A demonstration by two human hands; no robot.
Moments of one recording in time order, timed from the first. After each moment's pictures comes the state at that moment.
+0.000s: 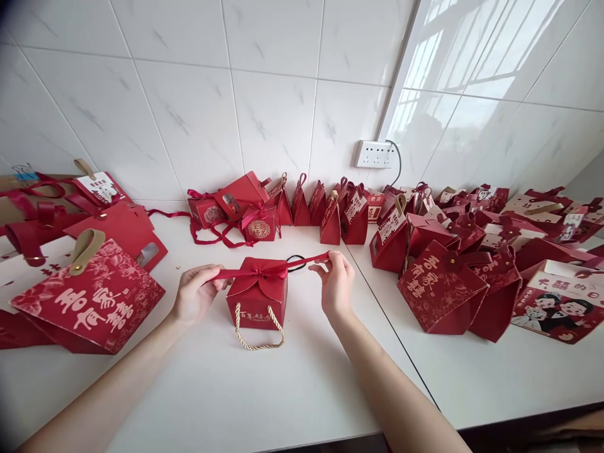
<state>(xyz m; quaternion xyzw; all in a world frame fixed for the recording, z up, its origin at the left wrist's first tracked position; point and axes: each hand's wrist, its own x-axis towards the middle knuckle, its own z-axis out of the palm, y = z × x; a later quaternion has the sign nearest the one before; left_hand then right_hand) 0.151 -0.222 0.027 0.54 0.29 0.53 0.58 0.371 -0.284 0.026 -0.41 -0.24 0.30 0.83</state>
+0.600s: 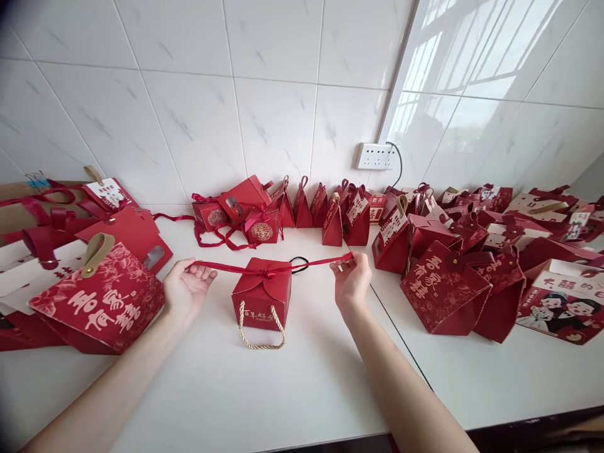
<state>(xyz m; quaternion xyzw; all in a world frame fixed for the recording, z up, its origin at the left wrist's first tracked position) 0.142 -0.202 0.033 0.31 0.37 0.65 0.58 0.397 -0.282 0.027 -0.40 -0.15 0.29 0.86</state>
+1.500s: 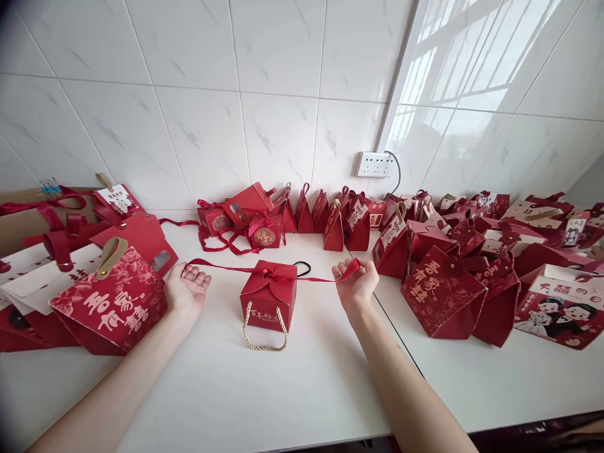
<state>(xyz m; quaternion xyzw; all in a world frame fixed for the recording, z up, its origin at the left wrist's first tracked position) 0.134 -0.190 0.032 0.16 0.40 0.71 0.56 0.404 -0.283 0.029 -0.31 -0.11 0.40 0.85</state>
